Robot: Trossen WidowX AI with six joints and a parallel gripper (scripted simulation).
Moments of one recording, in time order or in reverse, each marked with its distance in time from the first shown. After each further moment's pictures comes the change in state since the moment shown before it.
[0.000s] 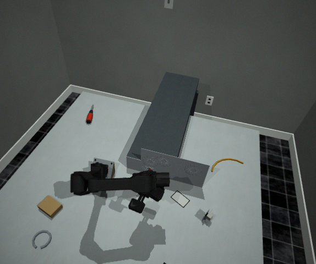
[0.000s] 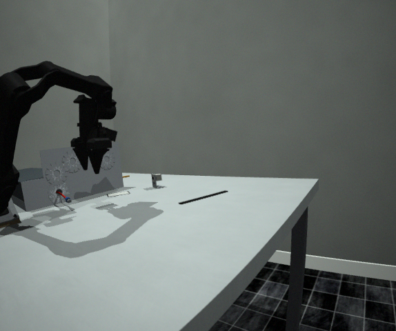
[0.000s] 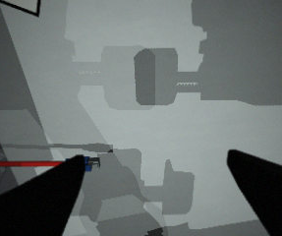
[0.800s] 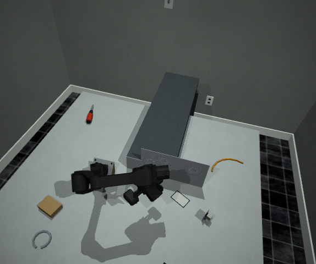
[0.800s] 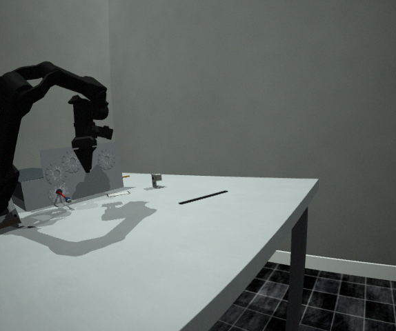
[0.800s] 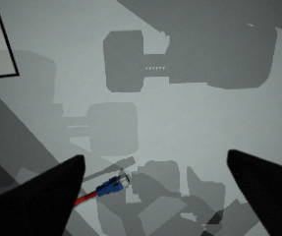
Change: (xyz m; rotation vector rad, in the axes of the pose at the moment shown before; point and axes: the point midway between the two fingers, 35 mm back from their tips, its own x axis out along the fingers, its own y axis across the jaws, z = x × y) arm -0.002 0.012 -0.004 0.442 -0.053 -0.065
